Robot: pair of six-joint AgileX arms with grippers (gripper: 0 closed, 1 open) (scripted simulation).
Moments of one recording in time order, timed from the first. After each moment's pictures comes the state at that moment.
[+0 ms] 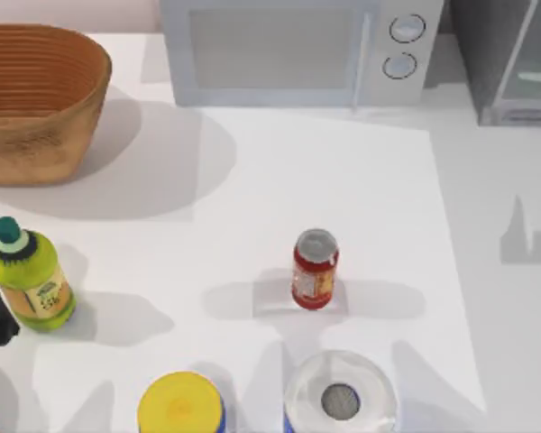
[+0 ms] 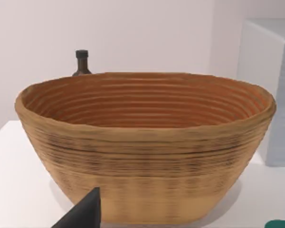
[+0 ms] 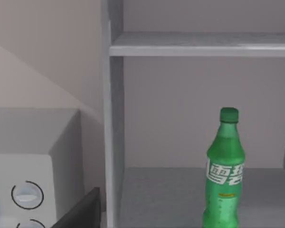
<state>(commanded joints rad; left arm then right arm) 0.00 0.00 0.00 0.00 0.00 0.00 -0.07 0.58 0.32 0.36 -0.06 0.01</state>
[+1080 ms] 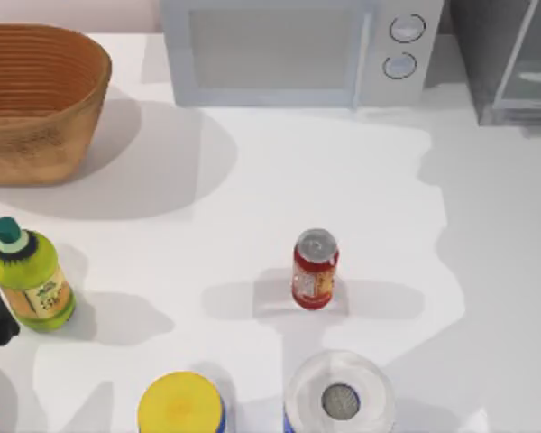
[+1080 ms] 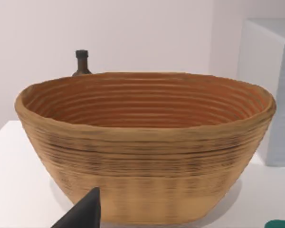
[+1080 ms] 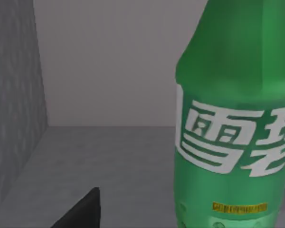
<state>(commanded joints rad) 0.00 0.00 0.00 0.00 0.00 0.00 -0.22 2.16 1.01 1.15 -0.18 0.01</state>
